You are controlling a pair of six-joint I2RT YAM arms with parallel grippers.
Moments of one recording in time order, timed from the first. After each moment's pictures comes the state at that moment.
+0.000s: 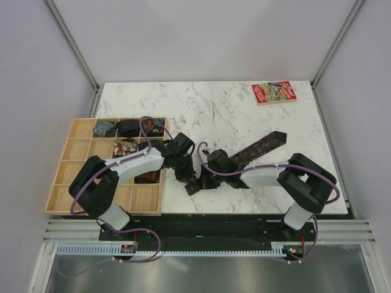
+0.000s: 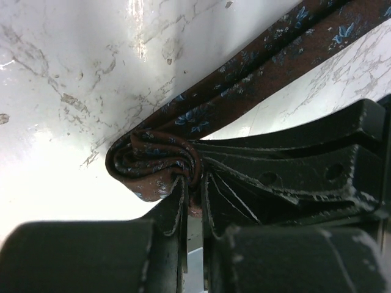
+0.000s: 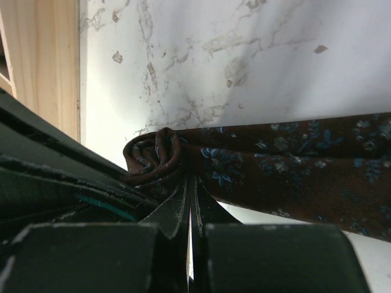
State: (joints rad) left arm -0.73 1.56 0.93 -0.55 0.25 -0.92; right arm 0.91 1.68 0.72 0.16 -0.23 0.81
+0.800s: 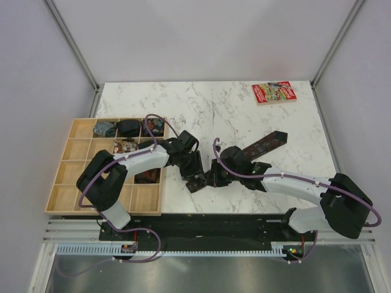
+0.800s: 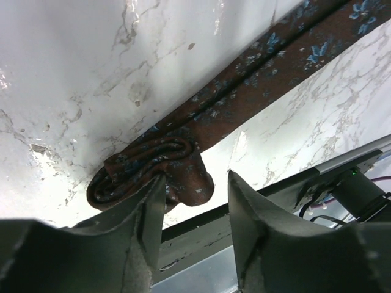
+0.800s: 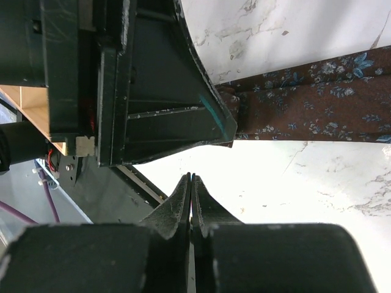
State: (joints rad) left arm -0.73 1.65 0.97 -0.47 0.26 -0.90; right arm 0.89 1.33 0.68 -0.09 -0.16 0.74
